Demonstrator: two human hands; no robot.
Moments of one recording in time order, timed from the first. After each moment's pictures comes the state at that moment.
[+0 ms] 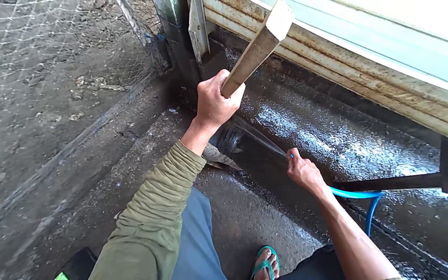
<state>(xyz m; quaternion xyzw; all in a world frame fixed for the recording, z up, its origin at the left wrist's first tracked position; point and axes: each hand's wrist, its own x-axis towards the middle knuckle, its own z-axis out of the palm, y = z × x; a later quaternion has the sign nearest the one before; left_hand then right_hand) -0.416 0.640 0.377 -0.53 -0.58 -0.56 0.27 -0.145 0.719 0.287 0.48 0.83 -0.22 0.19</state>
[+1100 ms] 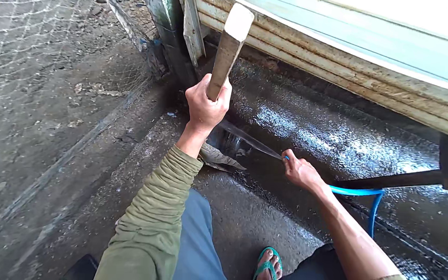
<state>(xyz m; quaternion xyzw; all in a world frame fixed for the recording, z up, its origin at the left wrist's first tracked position) -0.427 0.643 0.370 -0.49 -0.58 -0.57 0.31 -0.145 0.728 0.283 0.43 0.84 -0.26 0.21</state>
